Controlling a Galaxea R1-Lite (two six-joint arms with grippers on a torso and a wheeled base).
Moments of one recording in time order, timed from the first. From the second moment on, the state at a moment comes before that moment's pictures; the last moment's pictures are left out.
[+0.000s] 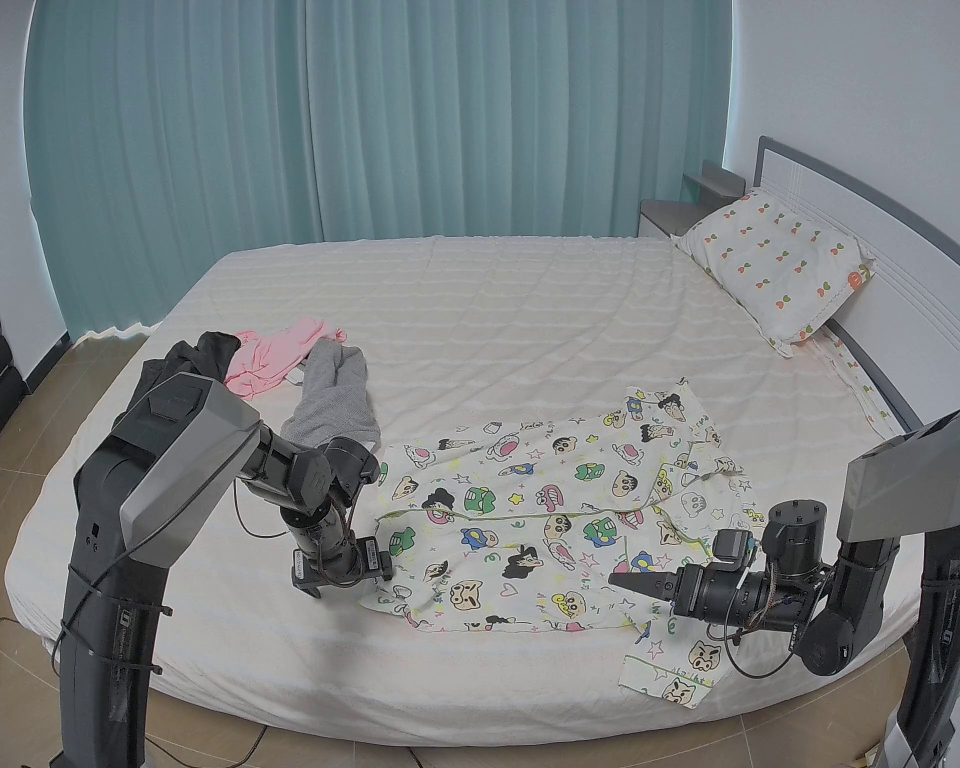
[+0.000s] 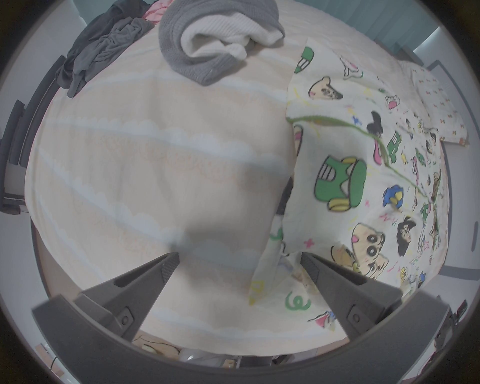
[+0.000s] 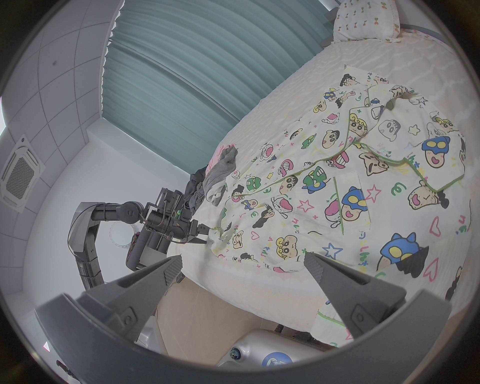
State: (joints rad) left arm -0.29 2.52 -1.57 0.44 0.03 -0.52; right arm 0.32 2.27 -0.31 -1.50 0.51 0.63
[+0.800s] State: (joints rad) left arm -0.17 2.35 -1.41 0.58 -0.15 -0.19; right arm 0.32 2.27 -0.31 -1.50 0.51 0.63
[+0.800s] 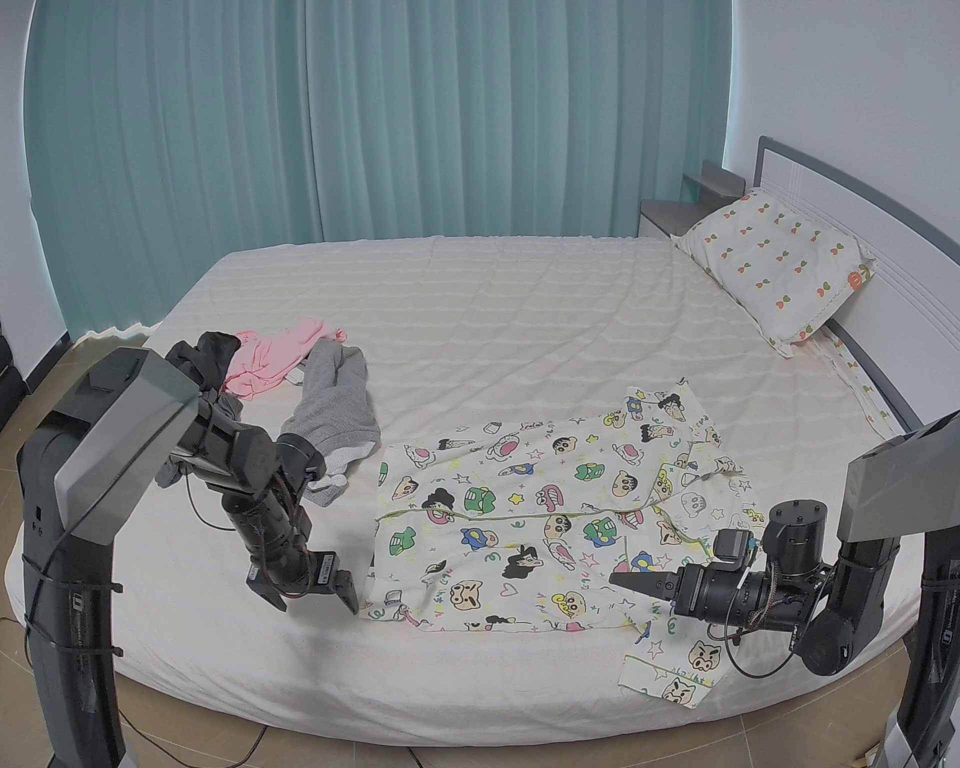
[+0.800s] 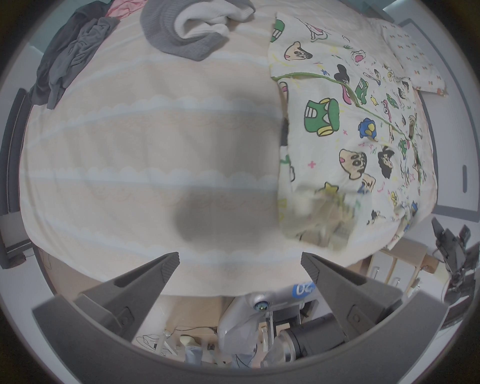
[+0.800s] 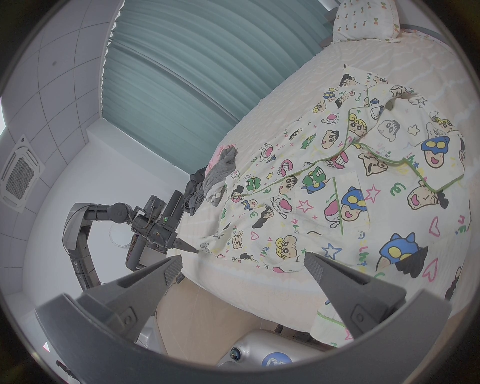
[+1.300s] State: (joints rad) left arm -0.19 2.31 -1.37 0.44 -0.23 -0.30; right arm 0.32 2.27 -0.31 -1.50 0.50 0.63
